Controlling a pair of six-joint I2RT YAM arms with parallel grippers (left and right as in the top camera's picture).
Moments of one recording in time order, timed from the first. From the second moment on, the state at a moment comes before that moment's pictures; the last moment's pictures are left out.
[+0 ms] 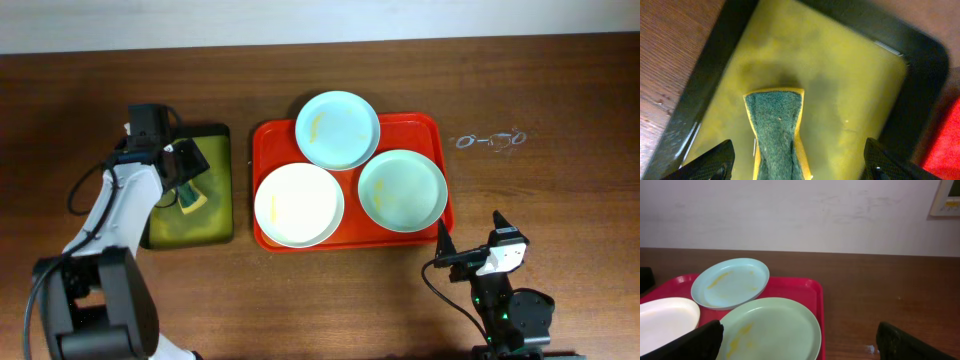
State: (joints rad) left arm 0.09 1.75 1.18 -0.56 -0.09 -0.42; right arm 0.02 0.01 0.01 -0.07 -0.10 0.02
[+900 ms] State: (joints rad) left arm 0.09 1.90 1.19 -0.60 -0.09 -0.43; right arm 0.02 0.01 0.01 -0.07 -0.10 0.02
